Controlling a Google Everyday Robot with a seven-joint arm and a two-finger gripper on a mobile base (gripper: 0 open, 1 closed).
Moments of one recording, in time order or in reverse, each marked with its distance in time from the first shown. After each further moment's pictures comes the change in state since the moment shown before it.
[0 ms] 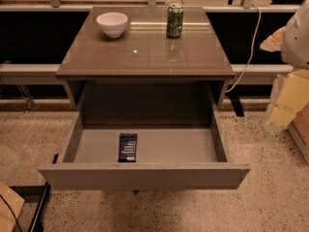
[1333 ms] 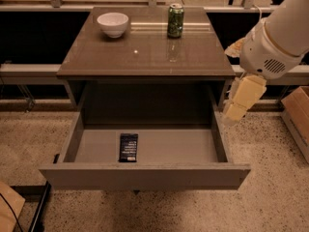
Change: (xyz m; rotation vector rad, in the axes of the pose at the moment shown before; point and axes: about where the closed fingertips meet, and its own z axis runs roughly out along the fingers) arm -0.050 -0.025 0.061 -0.011 -0.175 -0.019
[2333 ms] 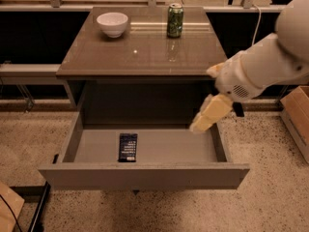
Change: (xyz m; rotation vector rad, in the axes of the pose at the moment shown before) arm -0.017 0.004 0.075 -0.020 -0.187 0.138
